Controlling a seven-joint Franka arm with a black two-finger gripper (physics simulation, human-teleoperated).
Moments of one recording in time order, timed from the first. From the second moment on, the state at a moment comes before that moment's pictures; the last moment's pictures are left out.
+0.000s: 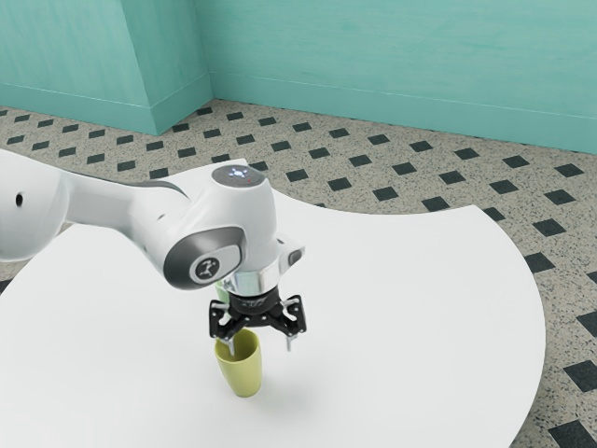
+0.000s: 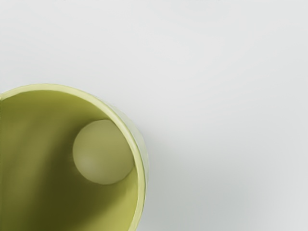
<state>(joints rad) 0.03 0.00 -0.41 -2.29 0.05 2.25 -0.95</state>
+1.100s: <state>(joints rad) 0.14 0.05 -0.35 -2.22 0.07 2.26 -0.80</state>
